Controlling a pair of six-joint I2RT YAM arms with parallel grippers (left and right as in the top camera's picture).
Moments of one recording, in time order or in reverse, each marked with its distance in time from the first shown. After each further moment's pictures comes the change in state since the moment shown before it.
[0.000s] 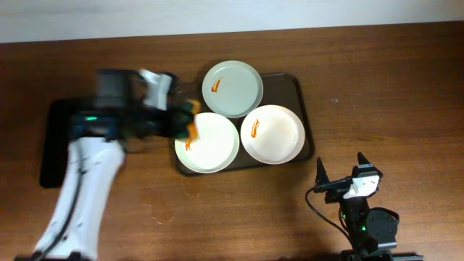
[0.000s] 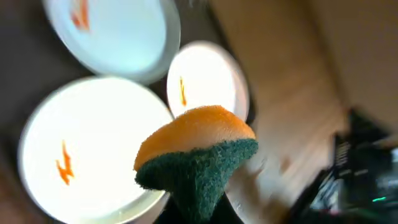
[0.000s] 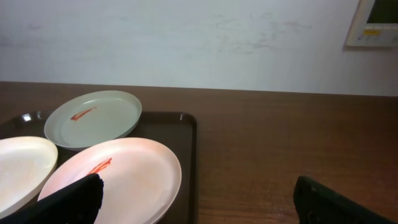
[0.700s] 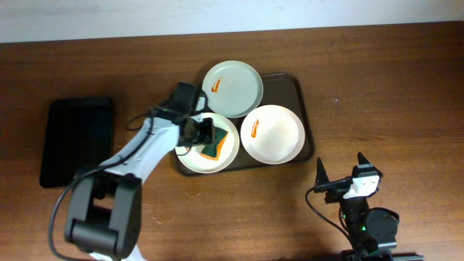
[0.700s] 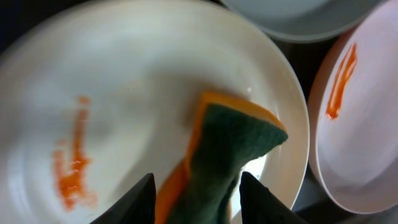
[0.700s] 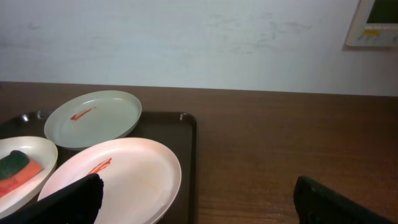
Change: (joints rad) left arm -0.212 0.344 -0.062 0.208 -0.461 -0.332; right arm 0.000 0.000 0.000 0.000 0.000 0.000
